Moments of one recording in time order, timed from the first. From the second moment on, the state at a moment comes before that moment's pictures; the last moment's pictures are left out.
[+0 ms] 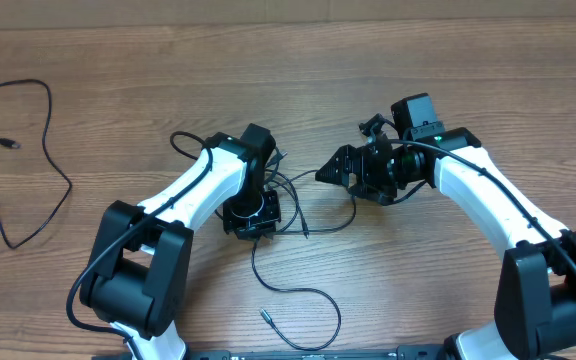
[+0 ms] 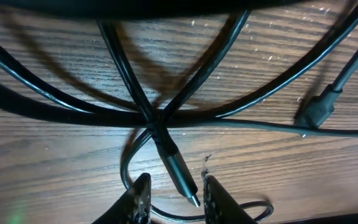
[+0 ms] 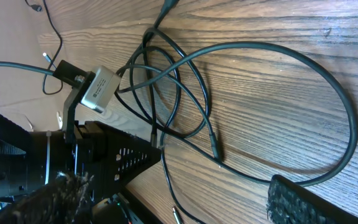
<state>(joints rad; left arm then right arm) -0.42 1.87 1.20 -1.07 0.29 -0.55 0.25 1.70 1.14 -0.71 -0.75 0.41</state>
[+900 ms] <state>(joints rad) -0.43 1.87 1.15 -0.98 0.21 -0.63 0.25 1.70 1.14 -0.71 -0.75 0.41</state>
